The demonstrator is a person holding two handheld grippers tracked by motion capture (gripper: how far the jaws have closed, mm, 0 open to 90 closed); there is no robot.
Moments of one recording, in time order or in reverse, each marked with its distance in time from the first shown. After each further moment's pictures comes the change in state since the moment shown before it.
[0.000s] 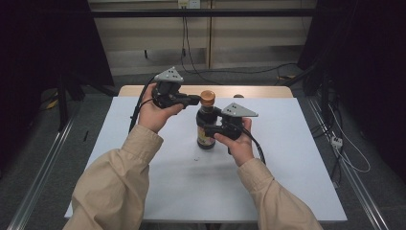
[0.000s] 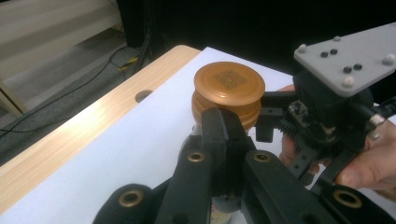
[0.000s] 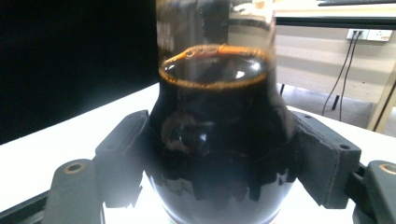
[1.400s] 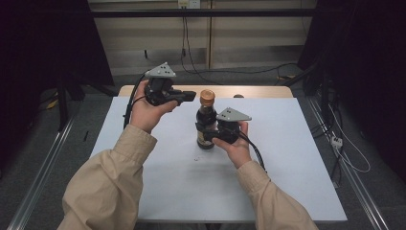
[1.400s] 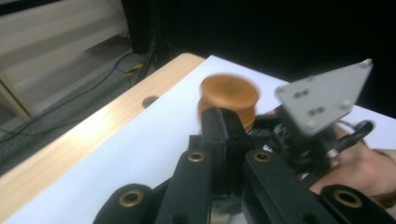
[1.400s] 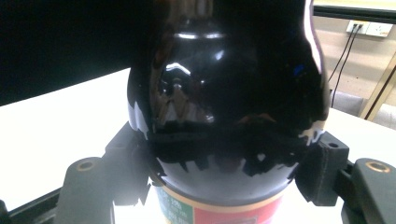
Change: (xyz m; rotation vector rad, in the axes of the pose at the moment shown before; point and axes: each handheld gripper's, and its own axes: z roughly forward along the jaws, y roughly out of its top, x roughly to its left) left arm 0.006 -0.002 -0.021 -0.017 0.021 -0.025; right arm 0.001 -0.016 0.009 0.055 -0.014 -0.067
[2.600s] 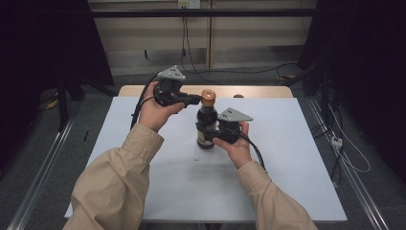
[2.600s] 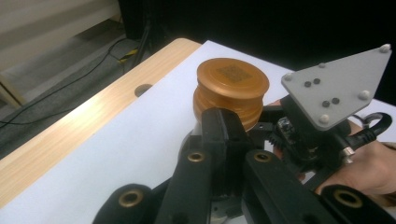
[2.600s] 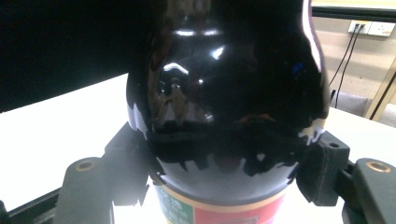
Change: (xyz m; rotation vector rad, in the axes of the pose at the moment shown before) left arm -0.004 0.006 0.023 0.054 -0.023 0.012; right arm -0.003 -0.002 -0.001 -0.016 0.010 0.021
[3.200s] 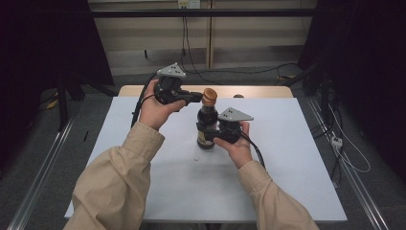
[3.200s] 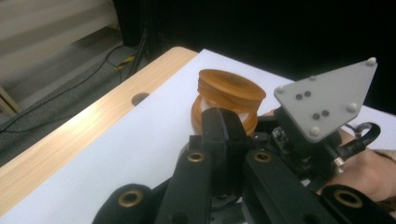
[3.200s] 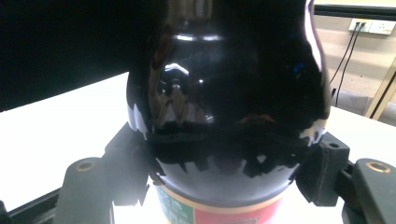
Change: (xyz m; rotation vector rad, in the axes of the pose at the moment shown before) left arm -0.002 0.007 -0.002 -0.022 -0.008 0.009; right arm -0.001 0.001 -0.001 0.006 0.003 0.001
